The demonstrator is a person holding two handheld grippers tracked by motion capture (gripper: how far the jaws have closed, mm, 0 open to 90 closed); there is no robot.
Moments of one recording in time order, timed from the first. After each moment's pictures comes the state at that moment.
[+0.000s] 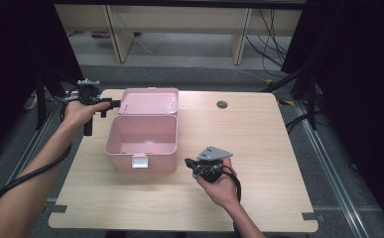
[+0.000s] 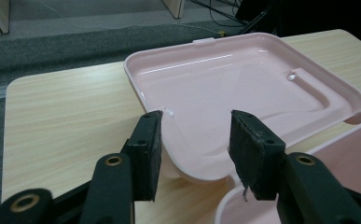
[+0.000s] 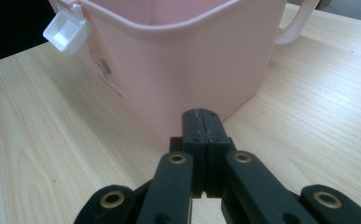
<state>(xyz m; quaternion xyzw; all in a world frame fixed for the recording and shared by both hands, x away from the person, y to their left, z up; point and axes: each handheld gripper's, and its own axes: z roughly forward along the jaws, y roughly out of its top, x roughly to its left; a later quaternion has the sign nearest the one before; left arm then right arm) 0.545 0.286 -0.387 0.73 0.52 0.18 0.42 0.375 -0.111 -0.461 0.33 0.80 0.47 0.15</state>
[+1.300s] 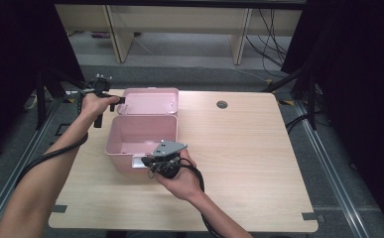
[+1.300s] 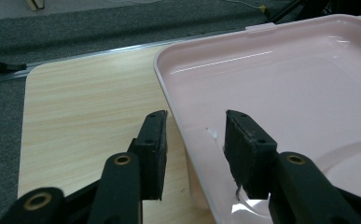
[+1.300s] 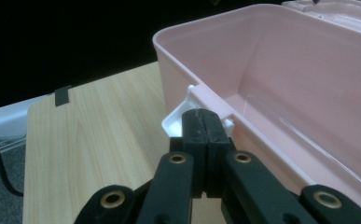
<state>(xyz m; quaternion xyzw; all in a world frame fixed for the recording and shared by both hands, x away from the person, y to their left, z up) 0.596 0.268 -0.408 0.72 0.55 0.20 0.36 0.376 -0.004 -0.432 0.22 0.83 0.51 0.11</state>
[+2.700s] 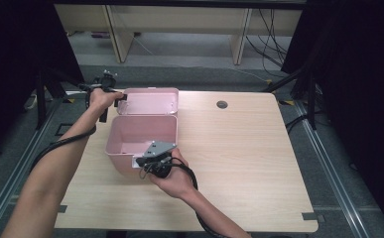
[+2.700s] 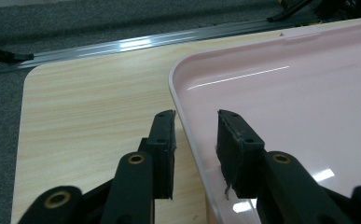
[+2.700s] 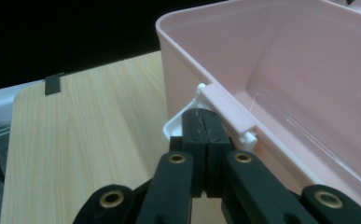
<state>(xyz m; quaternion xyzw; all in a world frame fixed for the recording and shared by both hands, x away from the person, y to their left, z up) 0.628 0.261 -0.417 0.72 0.58 0.20 0.32 0.384 0.016 -0.443 0.20 0.84 0.49 0.12</state>
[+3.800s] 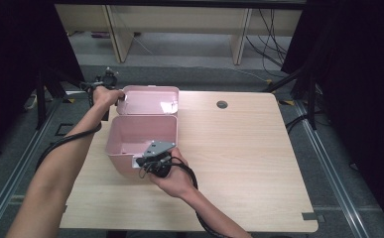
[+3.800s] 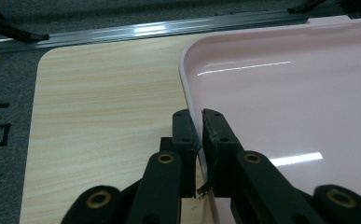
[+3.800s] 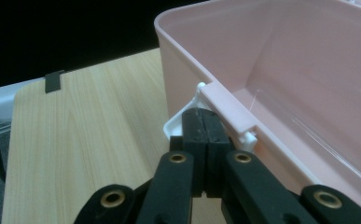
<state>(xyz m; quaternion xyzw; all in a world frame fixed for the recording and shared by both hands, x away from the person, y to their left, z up) 0.629 0.253 -0.407 0.71 0.61 0.20 0.29 0.384 0.016 -0.442 0.21 0.85 0.47 0.10</state>
